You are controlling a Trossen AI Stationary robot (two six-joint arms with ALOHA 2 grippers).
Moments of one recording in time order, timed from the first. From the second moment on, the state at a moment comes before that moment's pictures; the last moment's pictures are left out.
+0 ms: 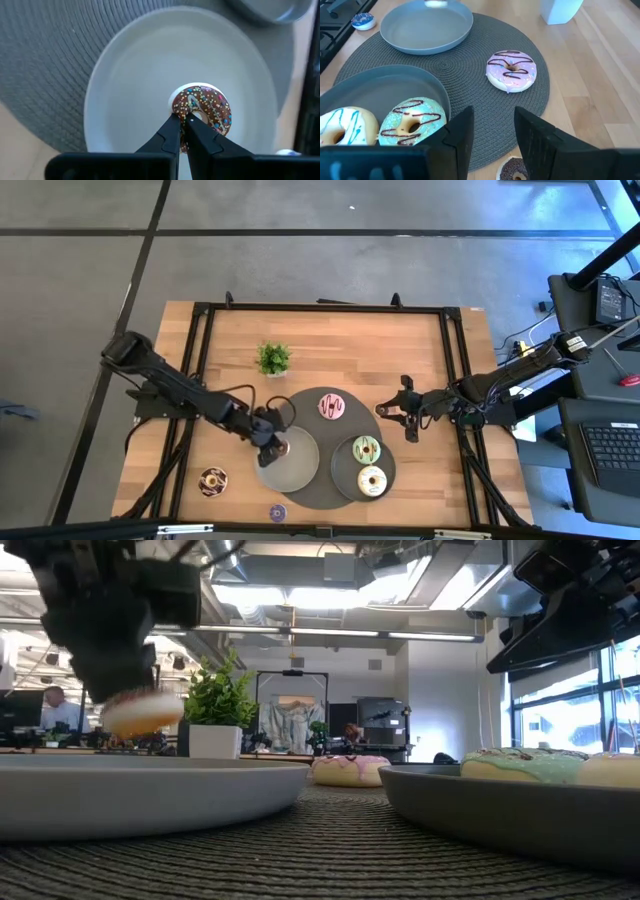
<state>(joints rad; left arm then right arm) -0.43 1.46 0.71 -0.18 -0.10 -0.90 0.38 0.91 0.38 -0.04 0.31 0.20</state>
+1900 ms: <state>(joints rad) -0.43 1.70 1.00 -0.48 -0.09 -0.70 0.38 0.91 0.38 -0.02 0.31 0.20</state>
